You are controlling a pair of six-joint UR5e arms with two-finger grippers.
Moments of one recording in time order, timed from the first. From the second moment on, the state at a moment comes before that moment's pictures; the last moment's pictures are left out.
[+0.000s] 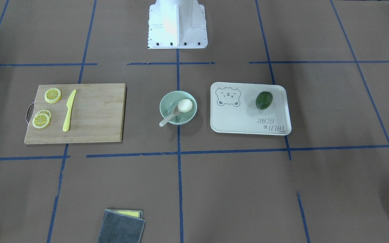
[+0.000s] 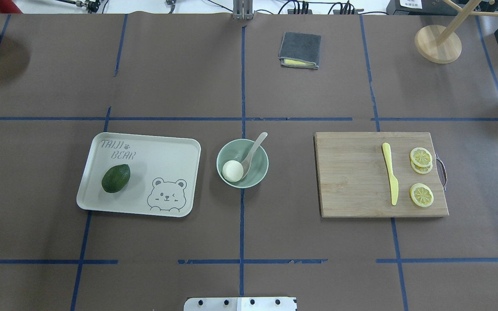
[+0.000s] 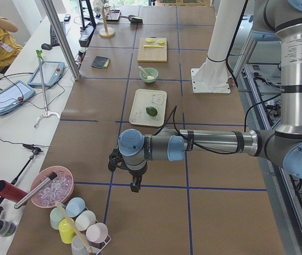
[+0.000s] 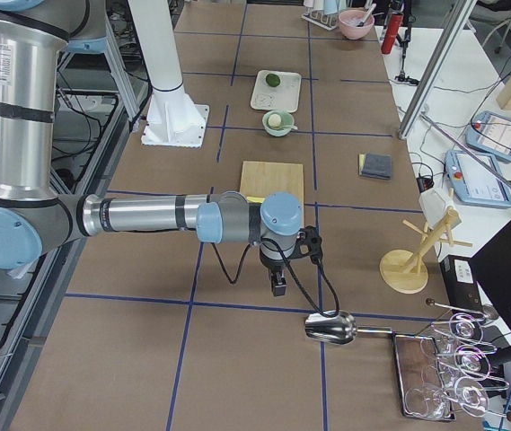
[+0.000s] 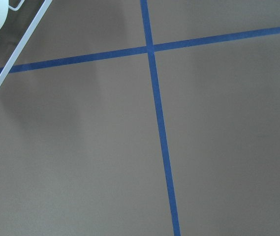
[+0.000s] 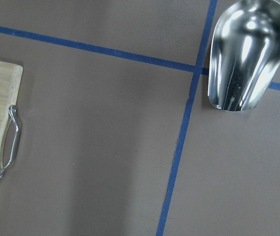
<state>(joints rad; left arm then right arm) -1.56 -1.46 -1.69 -1.54 -2.38 0.17 1.53 -1.71 1.79 -1.61 2.39 -0.15</state>
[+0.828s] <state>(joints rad) -1.56 -1.46 -1.70 -1.54 -2.38 0.17 1.53 -1.71 1.79 -1.61 2.38 -0.06</state>
